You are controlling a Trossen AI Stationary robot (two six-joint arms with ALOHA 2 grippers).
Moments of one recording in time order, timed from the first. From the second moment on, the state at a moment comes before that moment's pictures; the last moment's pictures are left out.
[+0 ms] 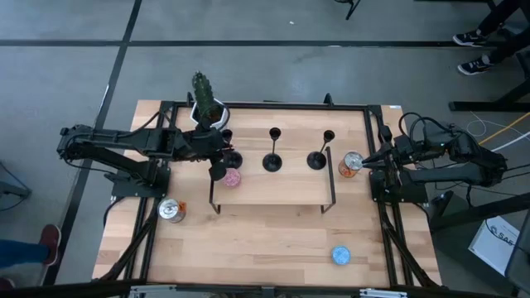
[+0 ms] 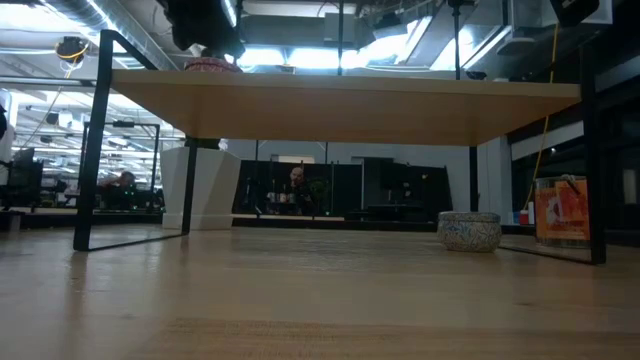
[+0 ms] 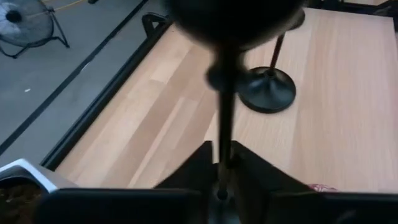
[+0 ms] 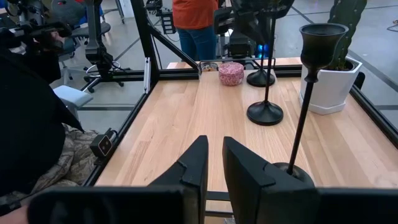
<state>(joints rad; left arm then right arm) -0.02 1.07 1.00 -0.60 -0.40 -0.23 -0.02 0.37 0.87 -0.78 -0.22 0.06</state>
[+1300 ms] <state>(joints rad) 0.15 1.30 1.10 -0.37 0.04 -0.01 -0.02 0.37 0.87 -0.78 -0.22 0.06</state>
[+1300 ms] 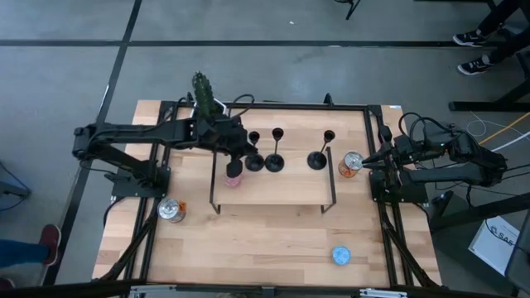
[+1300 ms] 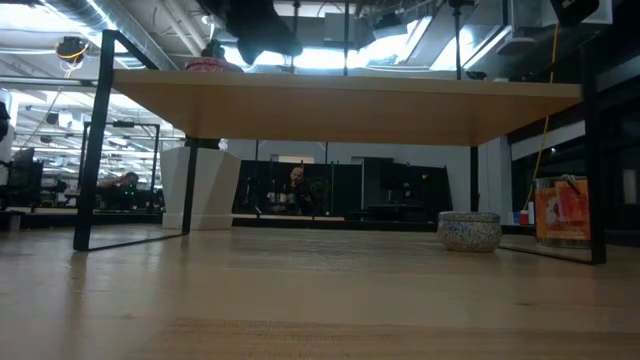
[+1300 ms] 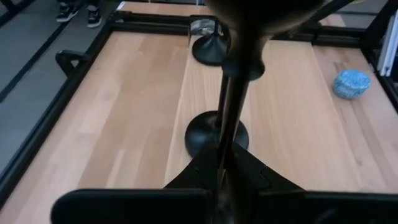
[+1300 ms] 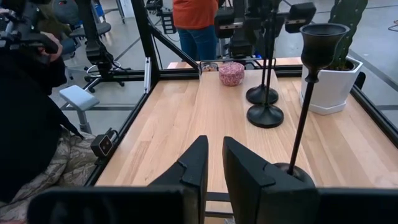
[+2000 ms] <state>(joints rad) 0.18 1.33 1.09 -0.25 0.09 0.05 -0.02 0.37 0.87 -0.78 -0.22 0.06</state>
